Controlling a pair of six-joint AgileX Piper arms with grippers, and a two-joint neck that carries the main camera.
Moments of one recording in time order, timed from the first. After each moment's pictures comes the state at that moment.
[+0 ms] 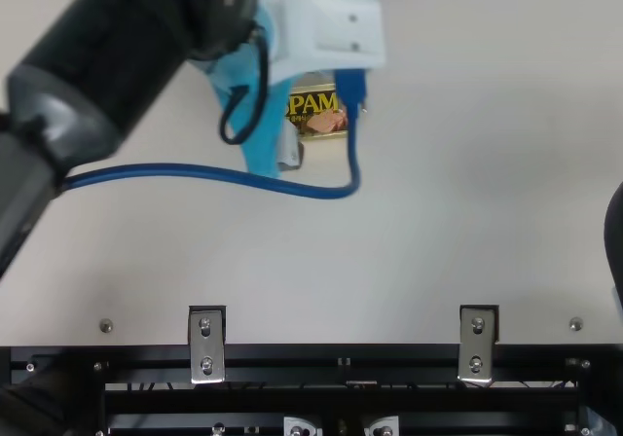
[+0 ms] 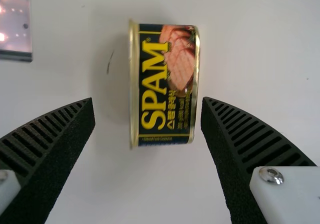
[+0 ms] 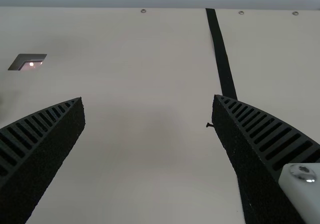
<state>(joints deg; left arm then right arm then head) -32.2 105.8 -83.4 -12.6 69.9 55.9 -4.0 13.6 -20.3 5.1 38.2 -6.4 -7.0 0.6</state>
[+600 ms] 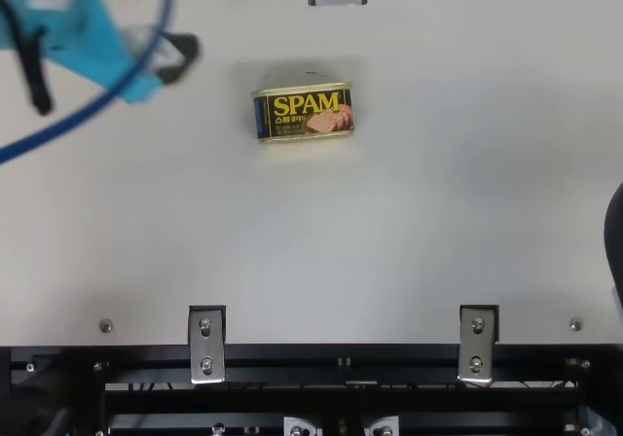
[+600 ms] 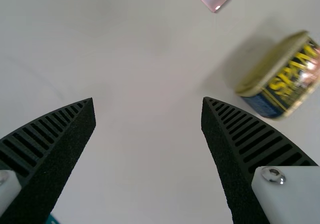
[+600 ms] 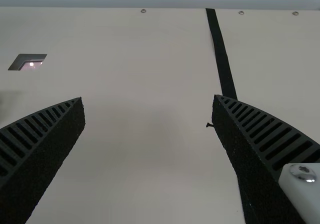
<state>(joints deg) -10.5 89.4 -74.3 -12.6 58.9 35.8 -4.0 13.6 -20.3 5.1 38.2 -6.4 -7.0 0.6</state>
